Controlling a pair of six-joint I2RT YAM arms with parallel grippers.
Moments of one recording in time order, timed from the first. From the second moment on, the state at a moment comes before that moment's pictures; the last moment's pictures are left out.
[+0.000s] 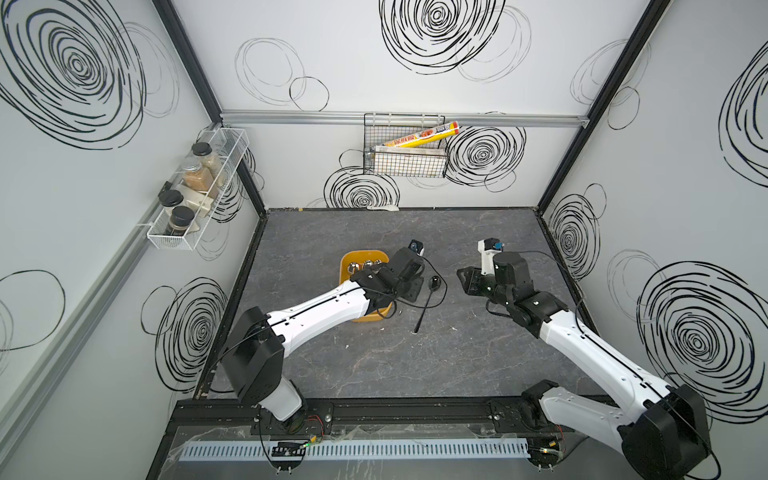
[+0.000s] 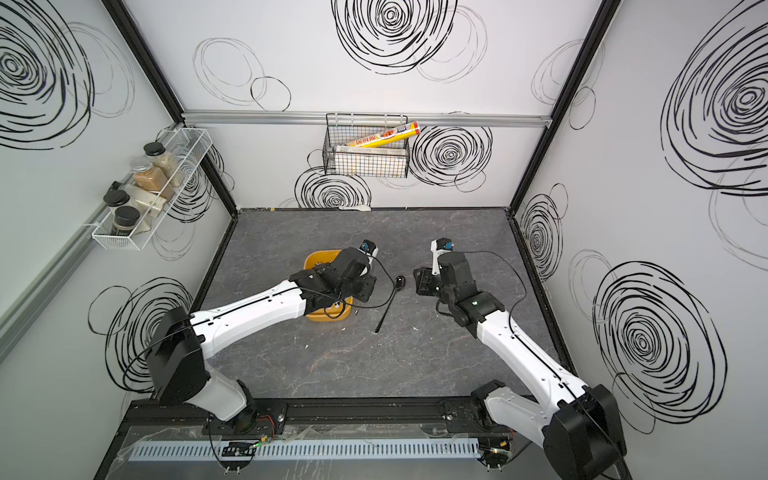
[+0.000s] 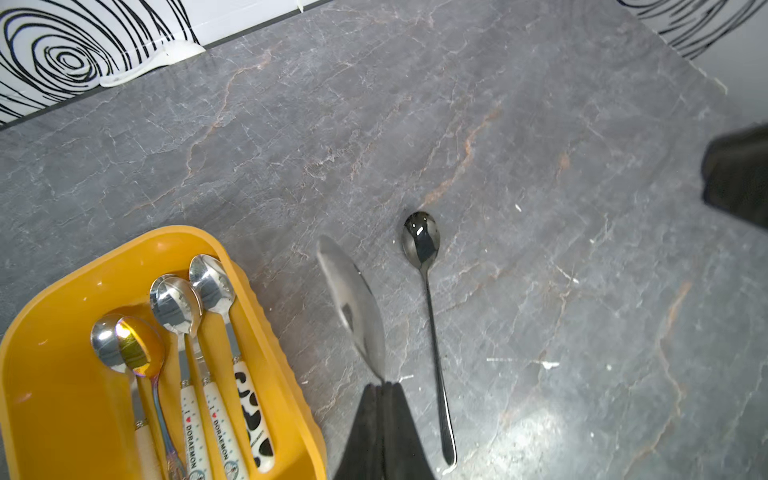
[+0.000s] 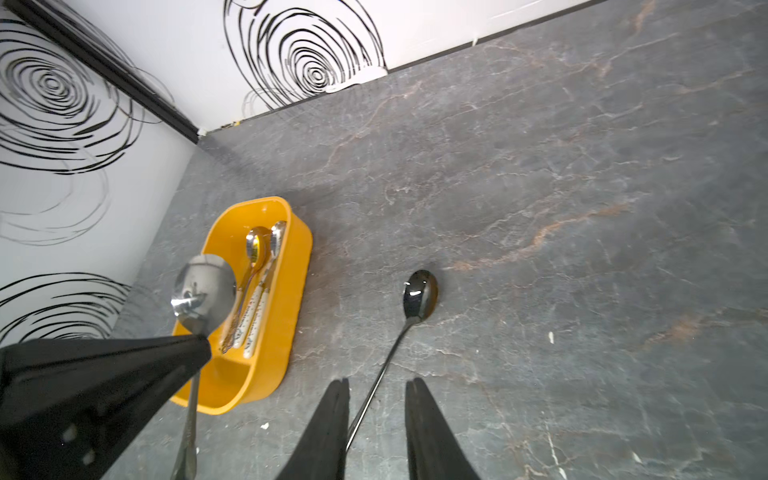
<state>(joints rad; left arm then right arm) -0.82 1.56 1.20 -0.44 -0.21 -0.24 0.47 1.08 0.79 -0.28 -0.07 0.53</state>
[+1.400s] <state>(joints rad) -0.55 2.05 1.46 -0.66 -0.58 -0.21 0.47 1.23 0.49 -0.17 0.05 0.48</state>
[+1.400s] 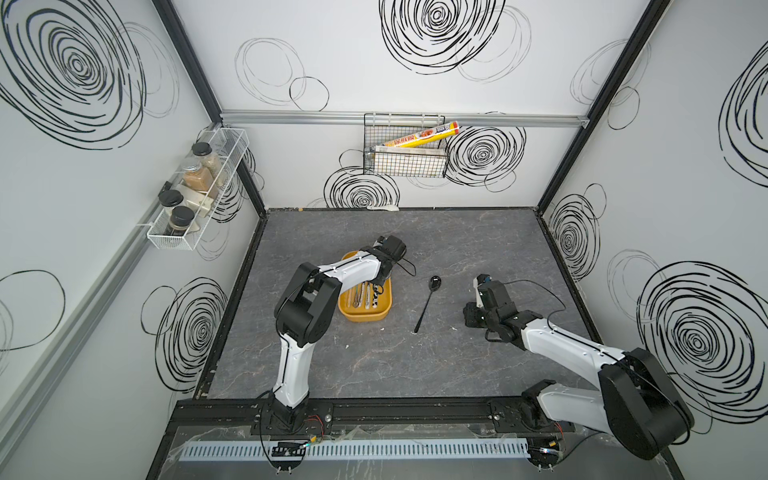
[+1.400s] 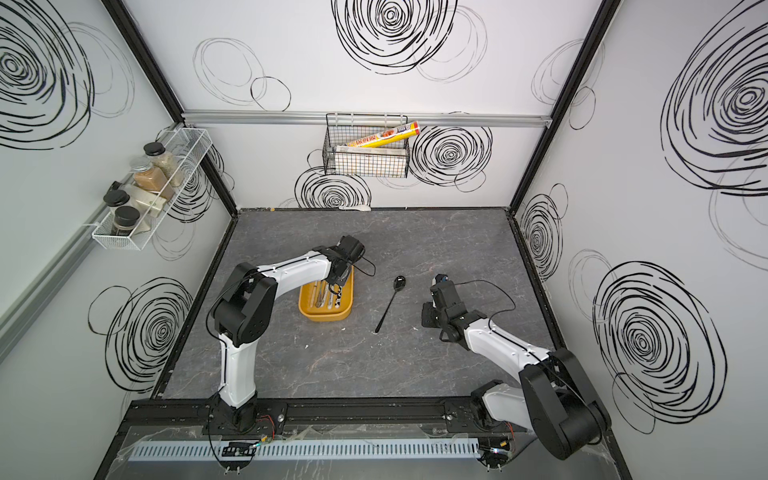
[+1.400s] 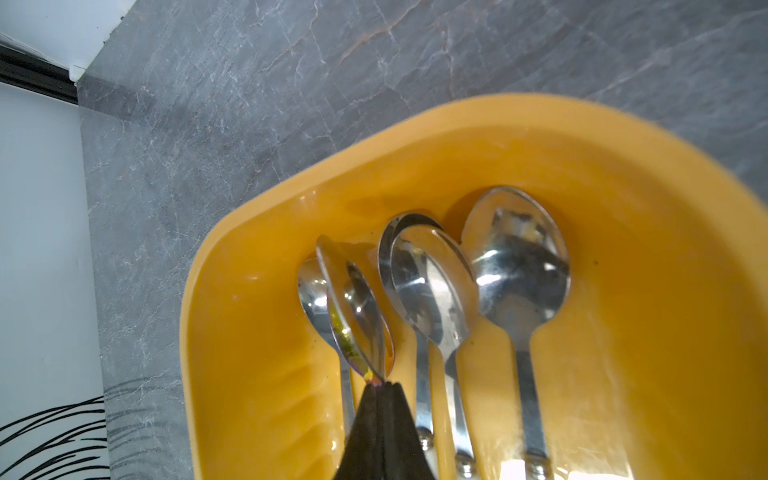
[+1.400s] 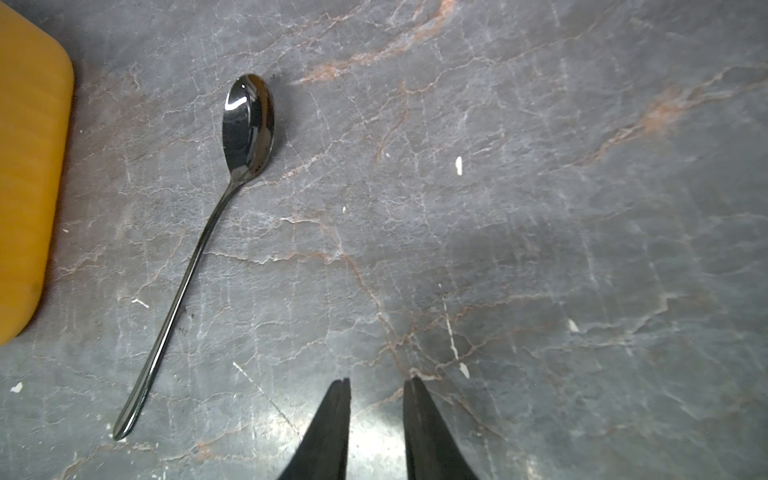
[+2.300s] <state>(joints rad) -0.53 2.13 1.47 -0.67 -0.65 -0.21 0.47 1.24 0.49 -0.16 0.05 0.48</state>
